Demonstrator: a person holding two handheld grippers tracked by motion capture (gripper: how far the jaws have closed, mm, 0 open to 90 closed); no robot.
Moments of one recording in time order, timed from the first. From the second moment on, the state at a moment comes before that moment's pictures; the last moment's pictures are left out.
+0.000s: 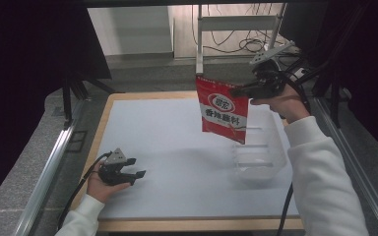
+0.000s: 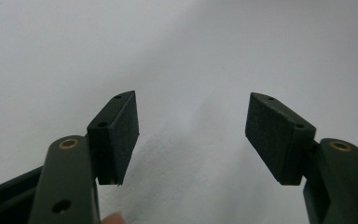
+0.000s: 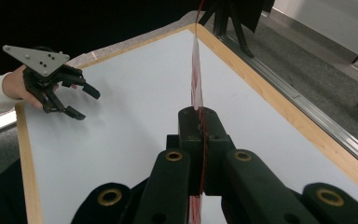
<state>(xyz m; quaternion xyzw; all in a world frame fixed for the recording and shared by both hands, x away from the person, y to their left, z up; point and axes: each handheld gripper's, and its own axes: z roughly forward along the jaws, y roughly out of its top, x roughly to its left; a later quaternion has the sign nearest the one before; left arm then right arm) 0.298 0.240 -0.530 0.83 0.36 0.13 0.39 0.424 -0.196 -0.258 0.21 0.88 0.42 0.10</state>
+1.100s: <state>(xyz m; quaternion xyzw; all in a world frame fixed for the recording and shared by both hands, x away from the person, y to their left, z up) 0.298 0.238 -0.531 0.84 0.36 0.14 0.39 0.457 -0.254 -0.267 0.27 0.86 0.43 0.11</state>
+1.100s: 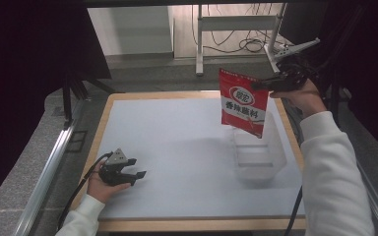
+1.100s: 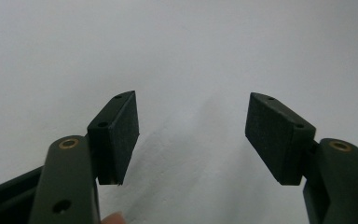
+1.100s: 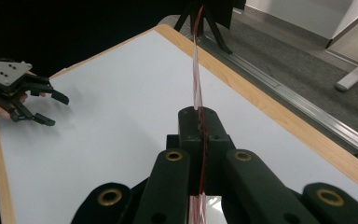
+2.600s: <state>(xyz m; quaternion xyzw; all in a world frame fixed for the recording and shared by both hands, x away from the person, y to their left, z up) 0.292 0.235 -0.530 0.83 0.38 0.15 0.38 0.497 -0.328 -0.295 0.25 0.84 0.47 0.10</state>
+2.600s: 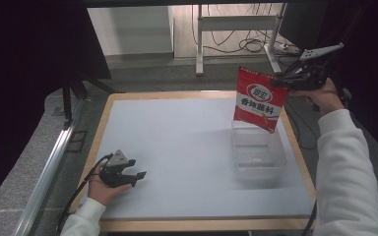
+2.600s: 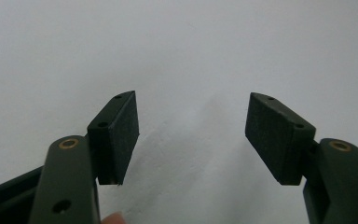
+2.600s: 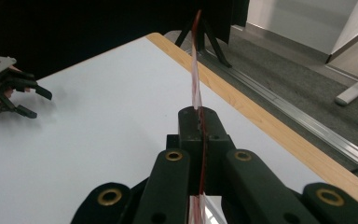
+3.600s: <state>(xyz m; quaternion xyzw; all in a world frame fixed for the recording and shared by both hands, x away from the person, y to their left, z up) 0.298 0.235 -0.527 0.84 0.35 0.14 0.40 0.460 -0.283 -0.307 0.31 0.81 0.44 0.22</state>
